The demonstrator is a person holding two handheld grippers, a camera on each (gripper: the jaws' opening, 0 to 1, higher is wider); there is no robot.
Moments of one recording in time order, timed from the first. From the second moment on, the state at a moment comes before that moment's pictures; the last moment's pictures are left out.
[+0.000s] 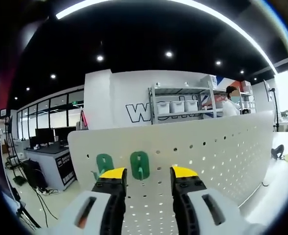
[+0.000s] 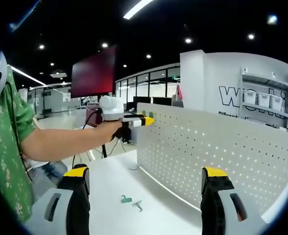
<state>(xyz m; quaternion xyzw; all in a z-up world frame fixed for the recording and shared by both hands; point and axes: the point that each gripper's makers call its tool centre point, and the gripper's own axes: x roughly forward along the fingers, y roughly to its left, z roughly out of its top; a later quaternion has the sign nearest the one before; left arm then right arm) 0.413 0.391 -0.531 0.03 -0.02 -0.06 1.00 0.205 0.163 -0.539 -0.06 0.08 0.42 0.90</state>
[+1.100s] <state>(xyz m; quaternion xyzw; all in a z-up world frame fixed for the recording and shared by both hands) 0.335 0.366 -0.548 0.01 0.00 -0.10 1.00 0.184 0.167 -0.533 -0.06 0.07 0.43 0.90</state>
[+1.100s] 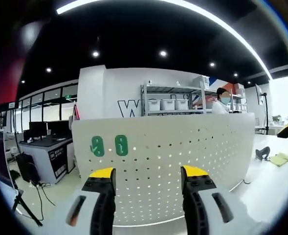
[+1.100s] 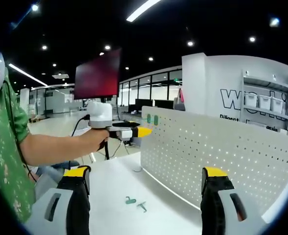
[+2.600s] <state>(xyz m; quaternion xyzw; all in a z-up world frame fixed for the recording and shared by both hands) 0.212 0.359 -0.613 -0.01 0.06 -0.11 0.99 0.126 0.151 -0.554 -0.05 0.09 0.43 0.90</state>
